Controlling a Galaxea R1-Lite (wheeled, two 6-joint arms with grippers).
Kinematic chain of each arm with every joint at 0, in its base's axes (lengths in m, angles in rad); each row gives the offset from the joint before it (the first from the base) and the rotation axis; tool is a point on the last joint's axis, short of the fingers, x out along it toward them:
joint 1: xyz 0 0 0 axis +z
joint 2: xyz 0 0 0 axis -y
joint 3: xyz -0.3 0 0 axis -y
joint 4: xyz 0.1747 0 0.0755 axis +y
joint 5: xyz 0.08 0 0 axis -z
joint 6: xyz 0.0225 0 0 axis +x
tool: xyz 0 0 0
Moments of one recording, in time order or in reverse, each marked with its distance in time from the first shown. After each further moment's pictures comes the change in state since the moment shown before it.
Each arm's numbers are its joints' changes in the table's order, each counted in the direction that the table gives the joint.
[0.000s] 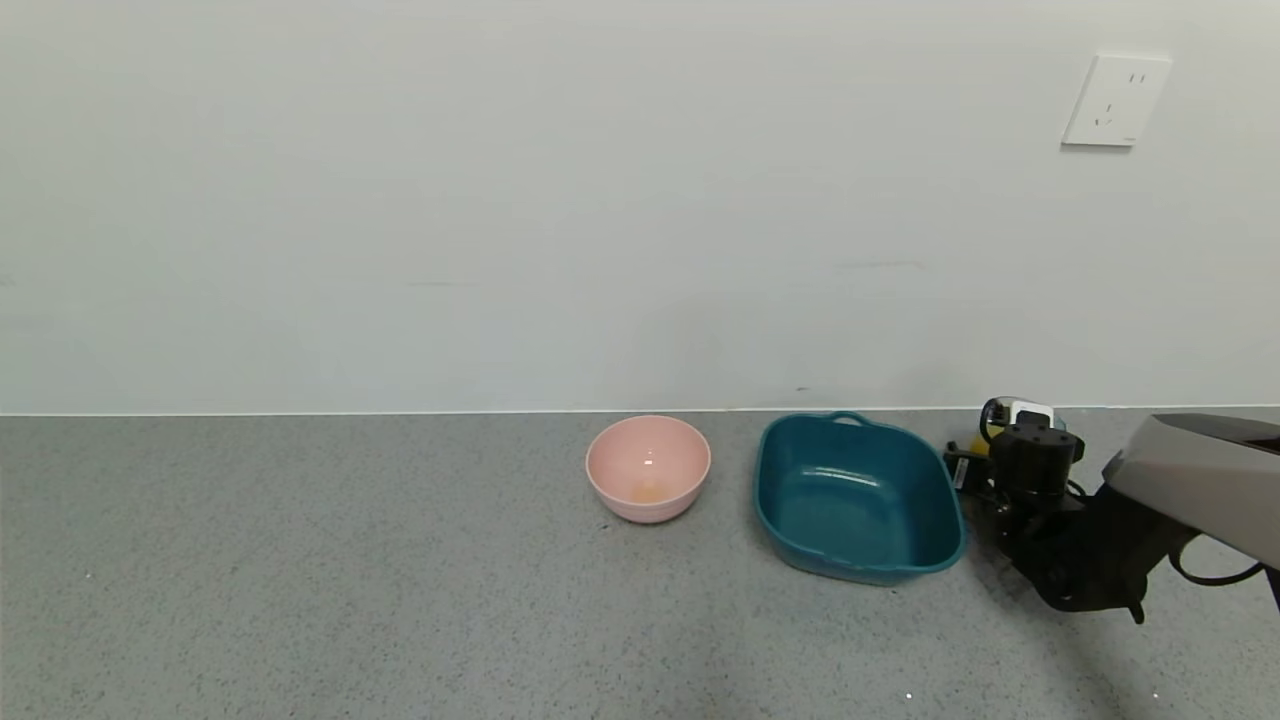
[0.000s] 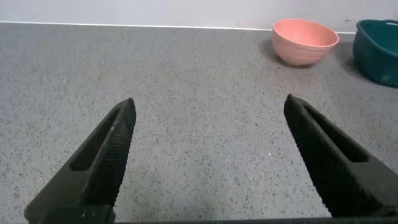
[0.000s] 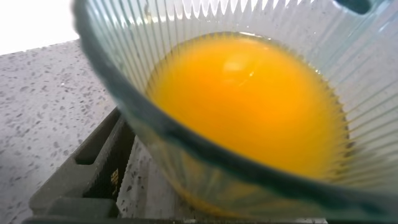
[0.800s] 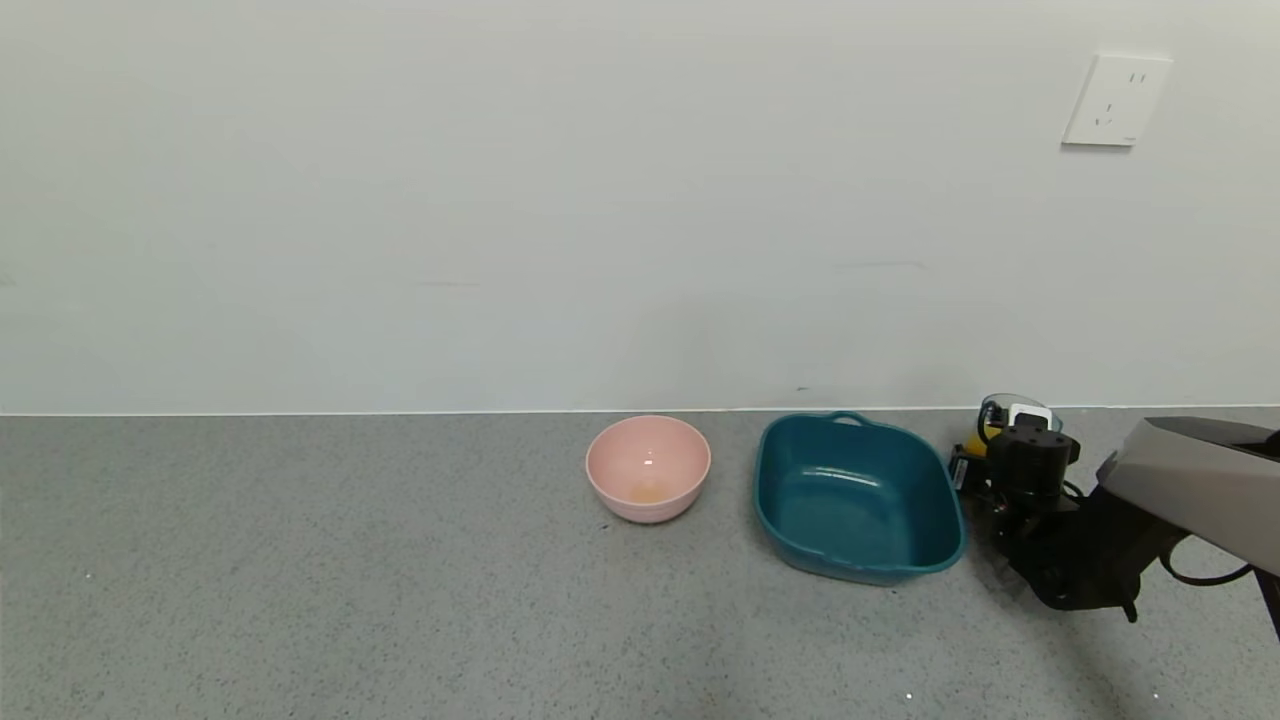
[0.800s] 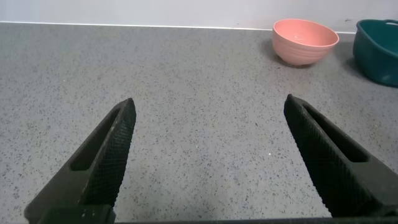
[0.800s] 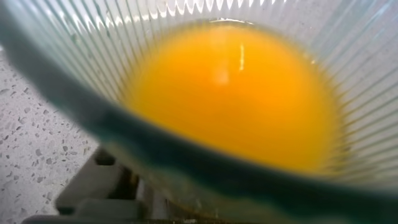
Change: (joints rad) left arm 0.000 0.000 0.000 0.000 0.000 0.000; right arm -0.004 -0.027 0.031 0.005 0.011 0.001
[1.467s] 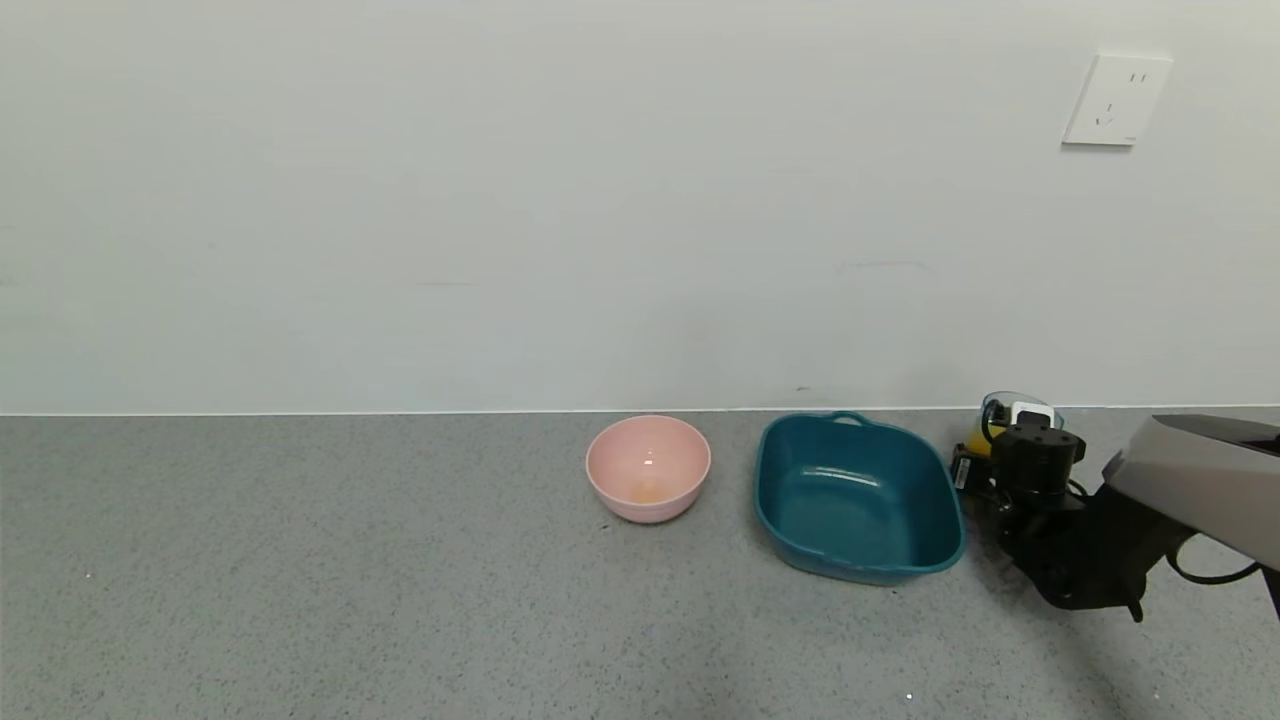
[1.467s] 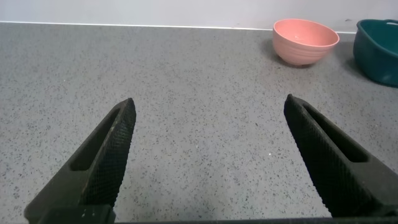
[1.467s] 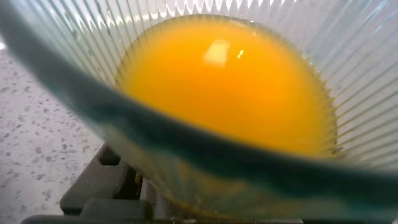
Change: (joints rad) left arm 0.000 0.000 0.000 0.000 0.000 0.000; right arm -0.009 0.016 -0.013 -0.002 -0.015 -0.013
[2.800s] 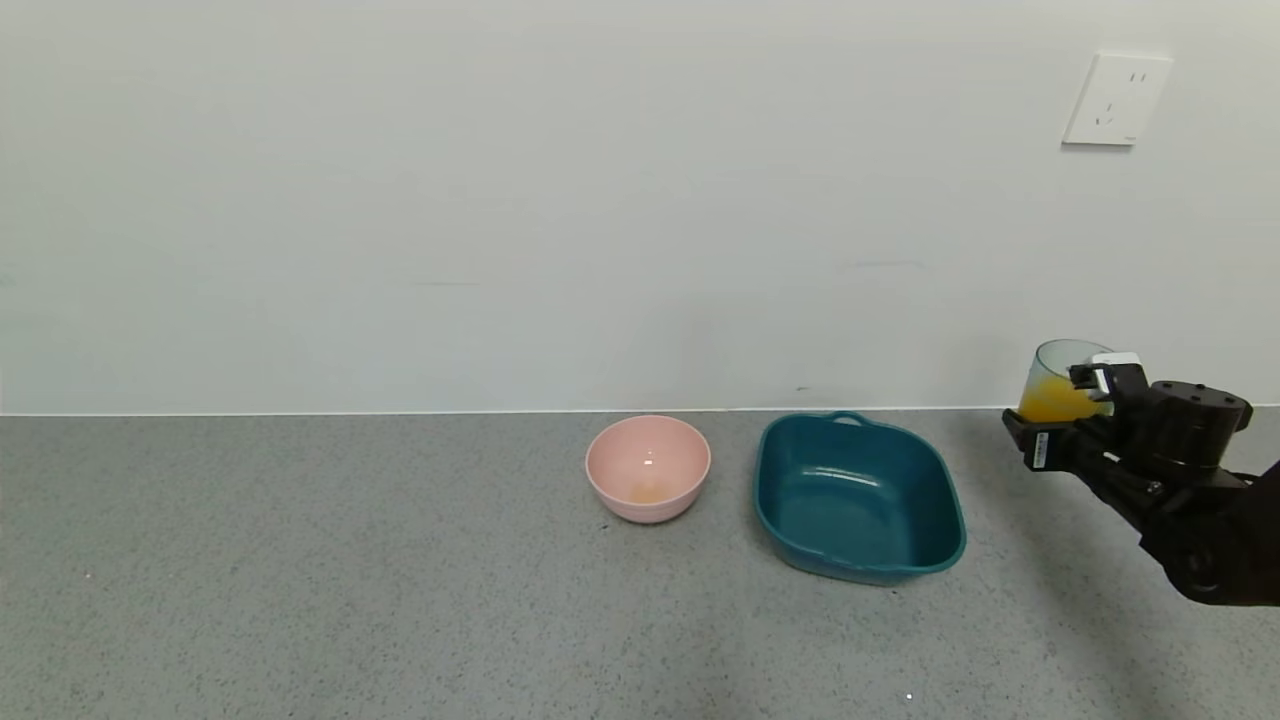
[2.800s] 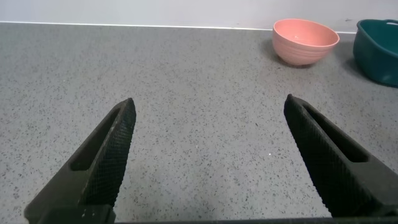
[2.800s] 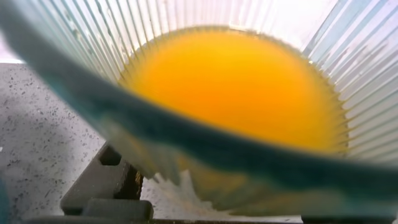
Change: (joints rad) left arm 0.000 0.000 0.000 0.000 0.000 0.000; right arm -0.140 0.320 -0.226 0.005 -0.396 -0.227
